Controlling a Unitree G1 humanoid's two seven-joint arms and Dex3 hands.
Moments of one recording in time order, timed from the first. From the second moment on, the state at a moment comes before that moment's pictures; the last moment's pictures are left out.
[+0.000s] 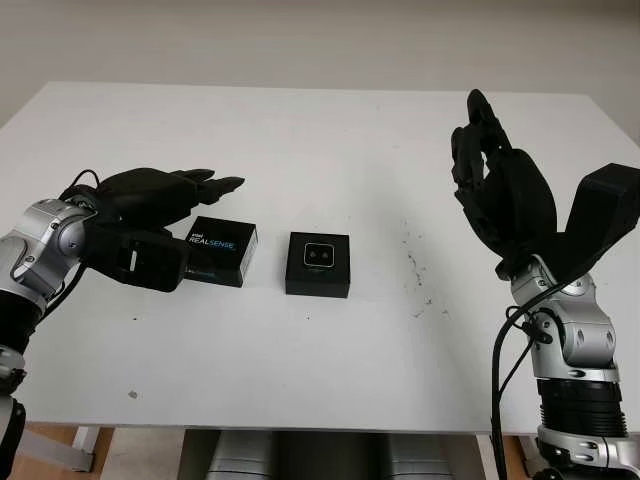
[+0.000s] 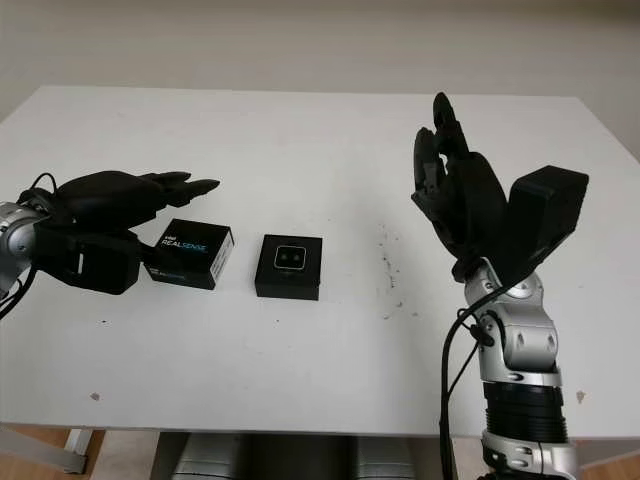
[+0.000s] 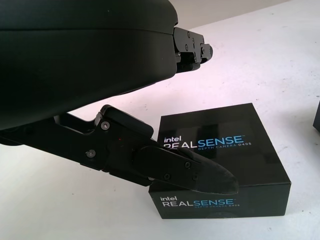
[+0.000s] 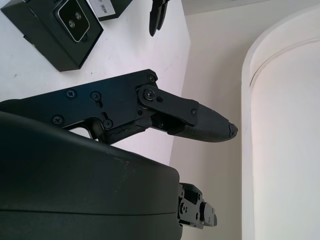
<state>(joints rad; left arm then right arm) -0.75 0.80 -0.31 0.61 0.67 -0.47 -0.40 -0.40 -0.28 -0.19 -0.01 0.27 0.30 0.20</state>
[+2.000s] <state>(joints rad) -0.74 0.79 -0.32 0.74 0.66 -0.57 -0.33 -0.39 -0.28 -0.18 -0.06 0.24 0.36 0.21</state>
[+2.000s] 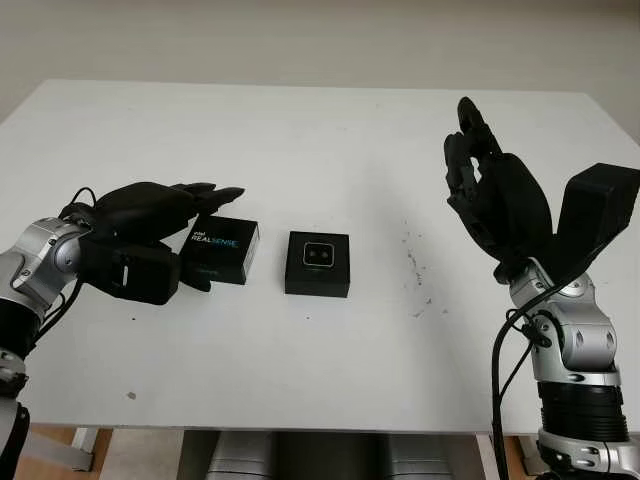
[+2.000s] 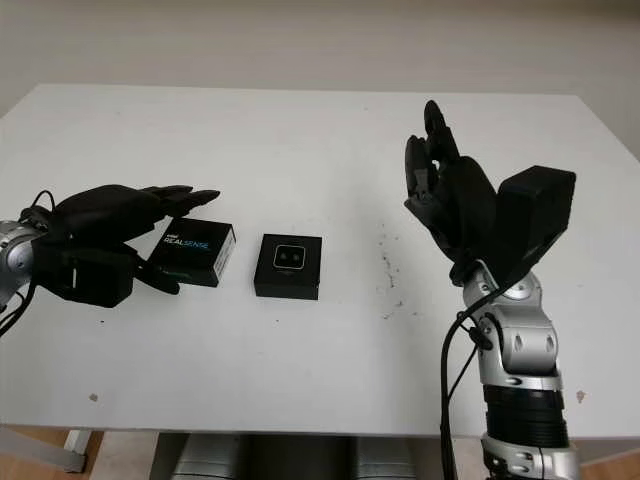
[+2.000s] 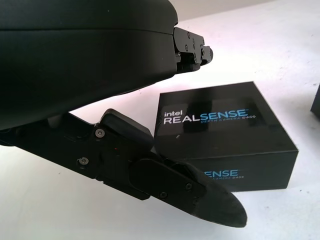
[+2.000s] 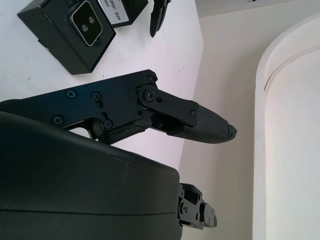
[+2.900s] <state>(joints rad) -0.67 0.72 -0.27 0.80 0.40 -0.66 -0.37 -0.39 -0.29 -0.17 -0.06 0.20 0.37 0.22</state>
